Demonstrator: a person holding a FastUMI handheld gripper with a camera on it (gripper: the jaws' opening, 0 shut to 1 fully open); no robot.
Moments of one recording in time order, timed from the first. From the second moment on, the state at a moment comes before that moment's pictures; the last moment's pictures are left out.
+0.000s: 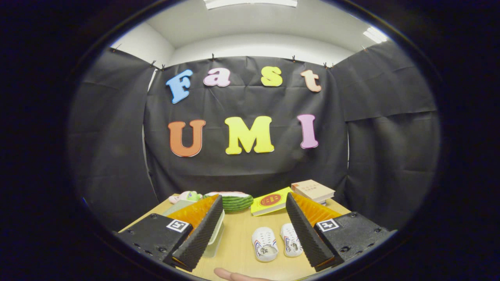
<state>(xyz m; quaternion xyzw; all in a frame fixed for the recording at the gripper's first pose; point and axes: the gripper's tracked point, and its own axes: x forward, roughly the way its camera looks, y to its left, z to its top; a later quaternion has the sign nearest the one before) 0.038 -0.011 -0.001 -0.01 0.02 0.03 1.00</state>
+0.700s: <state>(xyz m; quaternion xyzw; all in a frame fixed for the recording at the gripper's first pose) 0.167 0.017 -0.130 0.07 0.21 0.14 0.97</state>
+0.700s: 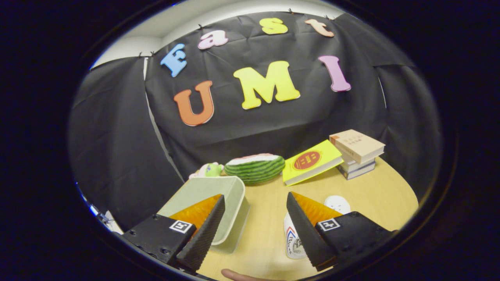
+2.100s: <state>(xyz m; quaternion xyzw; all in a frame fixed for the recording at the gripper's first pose) 0.231 0.132 -0.240 0.45 0.51 0.46 0.57</state>
